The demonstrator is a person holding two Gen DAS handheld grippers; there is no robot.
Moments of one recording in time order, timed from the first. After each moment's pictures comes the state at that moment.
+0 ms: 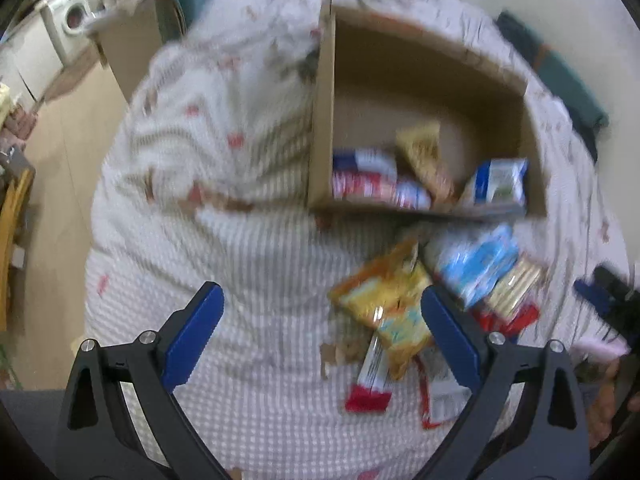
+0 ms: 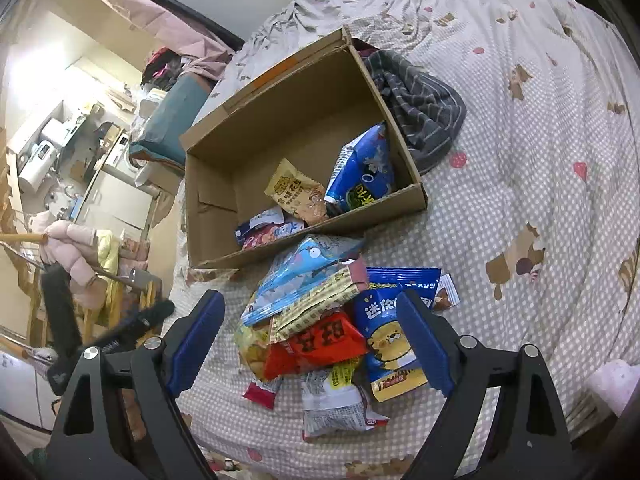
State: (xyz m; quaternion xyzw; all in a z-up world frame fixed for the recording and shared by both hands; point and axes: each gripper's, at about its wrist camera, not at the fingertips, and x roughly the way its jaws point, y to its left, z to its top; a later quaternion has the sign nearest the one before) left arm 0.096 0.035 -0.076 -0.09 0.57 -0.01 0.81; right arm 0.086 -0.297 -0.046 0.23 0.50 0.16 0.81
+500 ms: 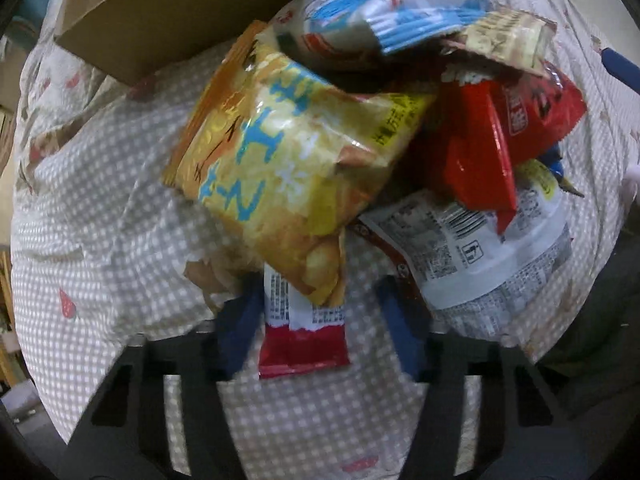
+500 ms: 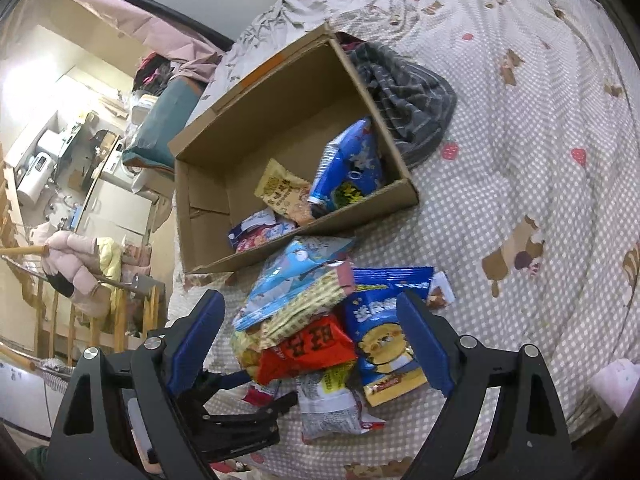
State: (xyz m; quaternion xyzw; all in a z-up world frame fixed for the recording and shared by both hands) left arm 0.071 -0.068 -0.173 0.08 0.67 -0.13 0.72; right arm 0.094 -0.308 -0.057 0.25 0.52 0.15 0.80
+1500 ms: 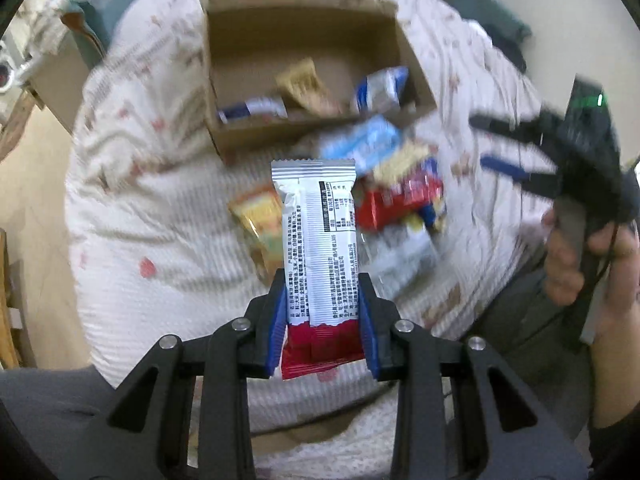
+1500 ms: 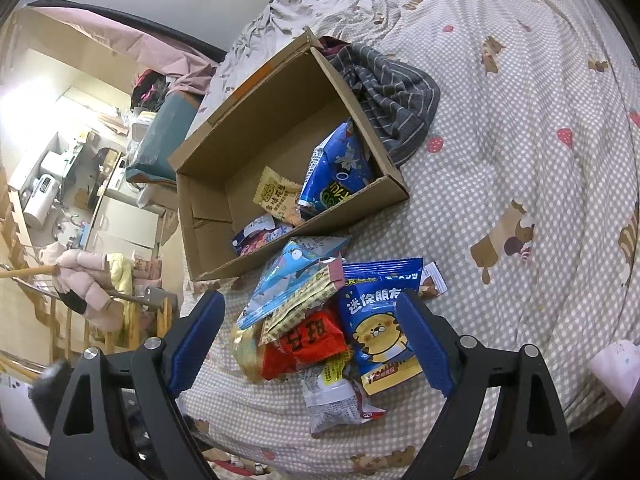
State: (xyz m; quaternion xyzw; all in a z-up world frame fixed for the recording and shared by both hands) left arm 0.016 -0.017 -0.006 -0.01 0.58 -0.13 0.81; right arm 0.085 -0.325 -0.056 0.29 0.51 0.15 0.80
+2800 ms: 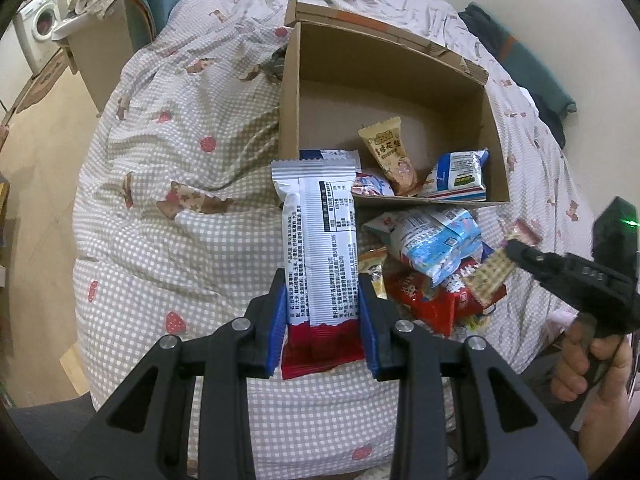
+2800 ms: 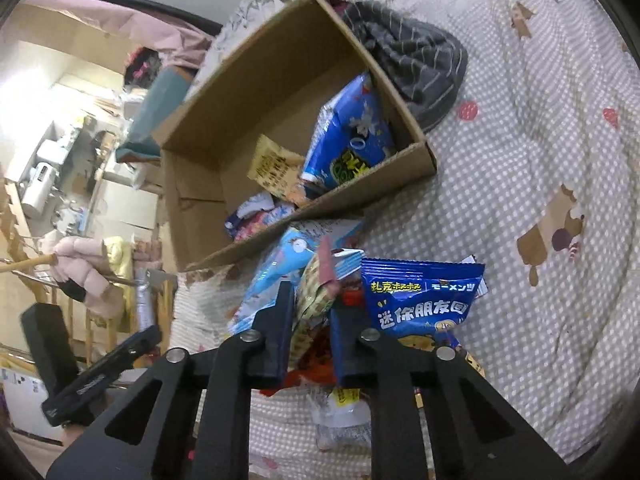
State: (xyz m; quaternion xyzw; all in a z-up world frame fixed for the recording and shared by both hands) left arm 0.088 0.039 -0.049 -0.09 0.55 -0.06 0.83; right arm 0.108 -0.299 -0.086 0.29 0.54 0.17 0.77
